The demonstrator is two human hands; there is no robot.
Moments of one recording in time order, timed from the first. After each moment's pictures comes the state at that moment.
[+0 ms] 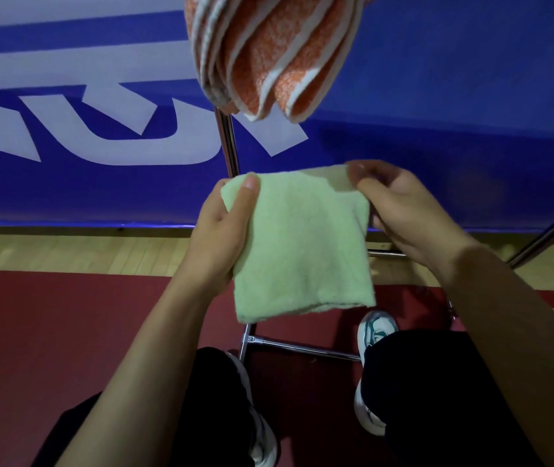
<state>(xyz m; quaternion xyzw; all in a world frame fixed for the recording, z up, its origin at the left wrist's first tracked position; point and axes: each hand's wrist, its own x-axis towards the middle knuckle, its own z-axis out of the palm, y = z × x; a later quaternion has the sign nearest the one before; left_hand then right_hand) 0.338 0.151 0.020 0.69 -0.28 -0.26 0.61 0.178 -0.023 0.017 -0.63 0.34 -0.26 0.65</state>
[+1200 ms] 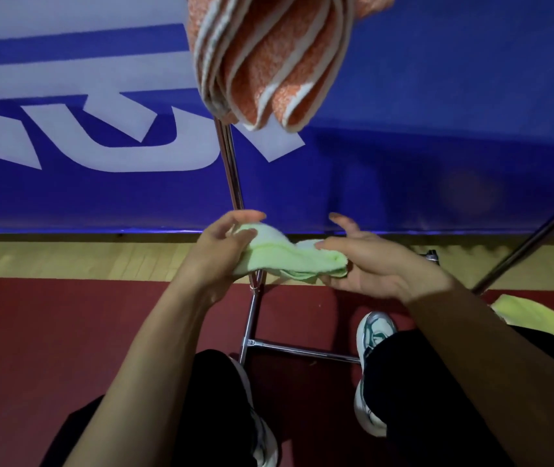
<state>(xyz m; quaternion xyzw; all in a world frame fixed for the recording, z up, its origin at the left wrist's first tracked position) 0.343 0.156 0.009 0.68 -0.18 -0.40 0.59 0.183 0.013 -0.011 -0.45 0.40 -0.06 0.80</state>
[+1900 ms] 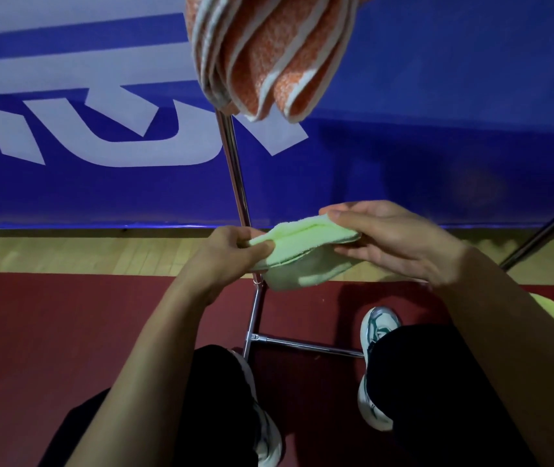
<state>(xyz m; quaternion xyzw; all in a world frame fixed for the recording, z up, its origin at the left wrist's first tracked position) 0.351 0.164 -0.006 0.78 -0.33 -0.35 0.41 0.168 -0.006 0.007 -0.55 0.32 -0.10 0.77</state>
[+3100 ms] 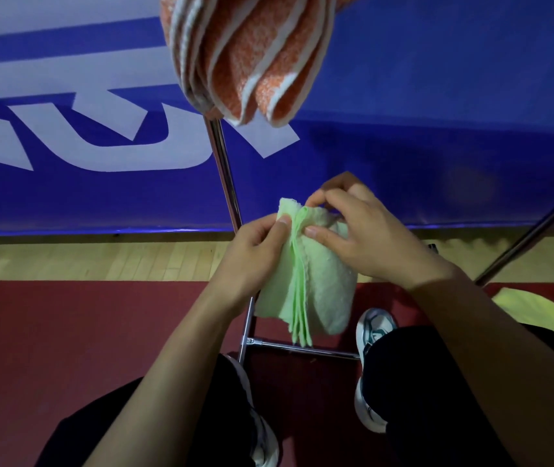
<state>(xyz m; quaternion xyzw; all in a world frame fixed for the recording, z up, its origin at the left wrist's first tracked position) 0.311 0.137 -0.008 0.68 -0.37 -0.36 0.53 0.169 -0.005 -0.003 -0.91 0.20 -0.23 0.29</state>
